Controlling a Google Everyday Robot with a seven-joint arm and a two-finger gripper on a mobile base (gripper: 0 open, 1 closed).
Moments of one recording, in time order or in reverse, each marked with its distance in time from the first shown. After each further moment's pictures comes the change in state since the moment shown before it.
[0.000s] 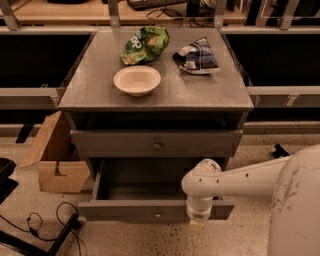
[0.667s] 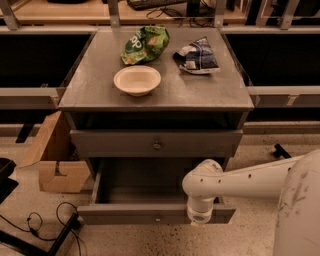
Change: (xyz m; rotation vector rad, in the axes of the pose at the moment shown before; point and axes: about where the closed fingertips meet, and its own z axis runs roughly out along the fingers) arm 0.004 0.012 -0.004 -0.032 0.003 0.016
